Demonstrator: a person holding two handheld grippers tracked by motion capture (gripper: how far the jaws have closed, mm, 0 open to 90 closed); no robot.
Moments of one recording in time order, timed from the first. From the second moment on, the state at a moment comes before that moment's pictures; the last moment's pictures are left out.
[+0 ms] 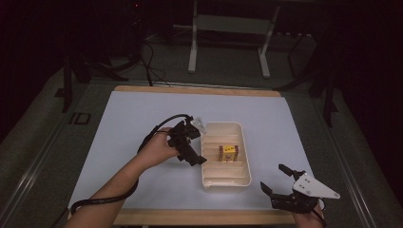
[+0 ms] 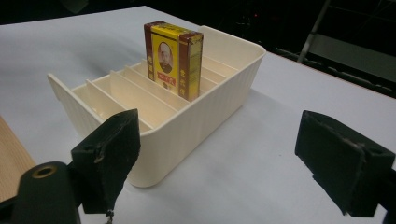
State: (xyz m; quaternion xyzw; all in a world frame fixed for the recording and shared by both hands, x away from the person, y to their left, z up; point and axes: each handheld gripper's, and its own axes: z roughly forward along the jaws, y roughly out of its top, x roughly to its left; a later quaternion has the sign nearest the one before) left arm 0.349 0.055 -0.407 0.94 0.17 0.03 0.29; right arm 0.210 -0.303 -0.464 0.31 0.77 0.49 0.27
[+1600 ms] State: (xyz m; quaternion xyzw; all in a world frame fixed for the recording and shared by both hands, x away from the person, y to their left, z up) left arm 0.261 0.201 -0.467 0.83 0.35 0.05 0.42; right arm 0.207 -0.303 -0.462 0.33 0.75 0.48 0.30
